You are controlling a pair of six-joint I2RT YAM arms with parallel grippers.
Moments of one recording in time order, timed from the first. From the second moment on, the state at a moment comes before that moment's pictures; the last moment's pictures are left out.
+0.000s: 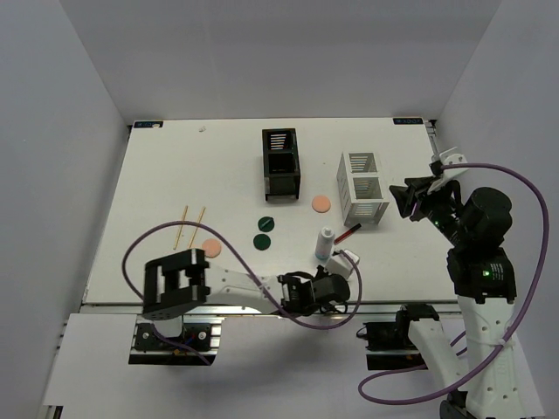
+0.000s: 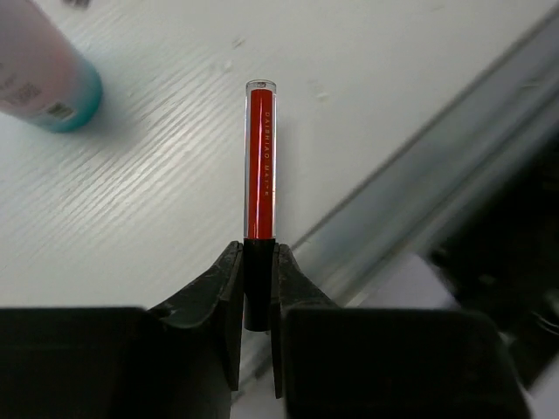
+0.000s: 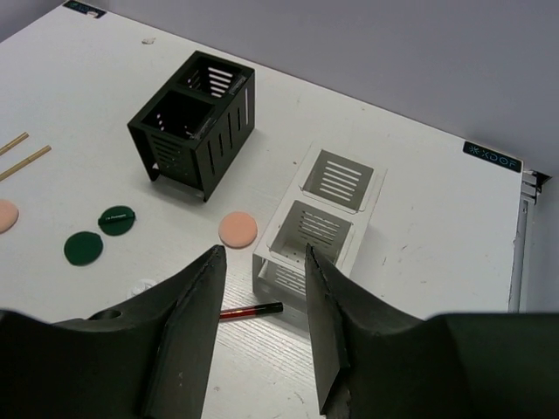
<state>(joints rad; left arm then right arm) -1.45 1.82 1.05 -0.01 -0.49 -0.60 0.05 0.65 1.04 -0.51 -0.44 -0.12</state>
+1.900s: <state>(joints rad) -0.42 2.02 1.78 -0.33 0.19 -1.98 0.05 0.56 0.90 -0.41 -0.37 0.05</state>
